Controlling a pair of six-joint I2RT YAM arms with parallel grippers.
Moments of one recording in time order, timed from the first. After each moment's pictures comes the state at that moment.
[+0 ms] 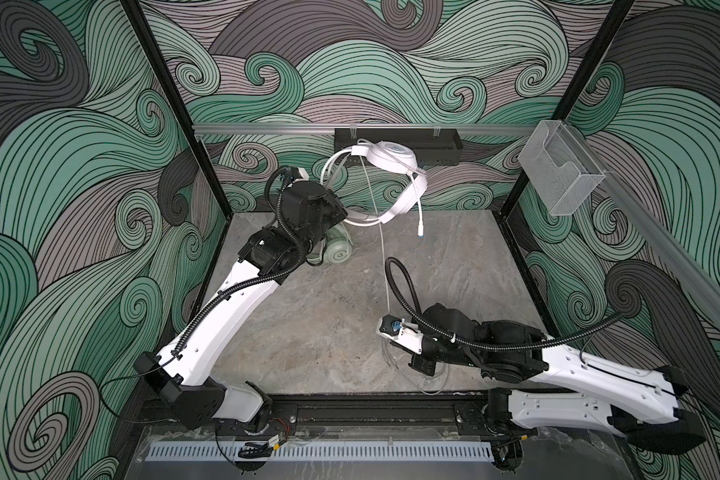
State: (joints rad) left arm -0.60 1.41 1.69 -0.58 -0.34 -0.87; right arm 1.26 1.03 1.12 -0.87 0.11 -0.16
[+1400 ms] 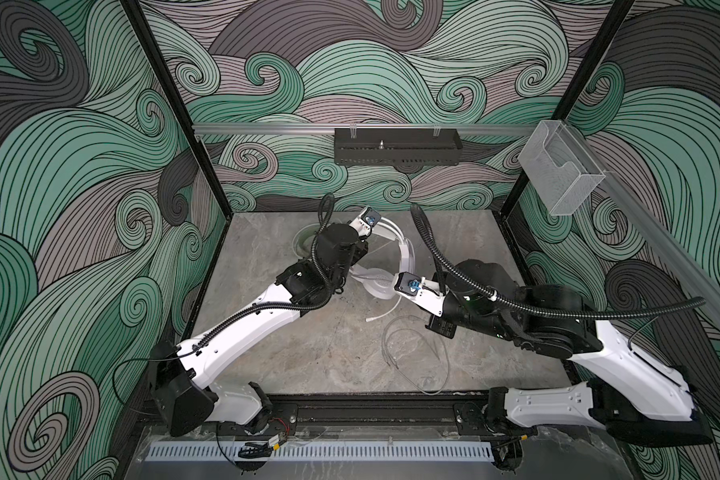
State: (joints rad) left arm -0.80 1.34 1.30 -0.25 -0.59 0.46; right arm 1.18 1.19 1.71 -1.21 0.31 -0.34
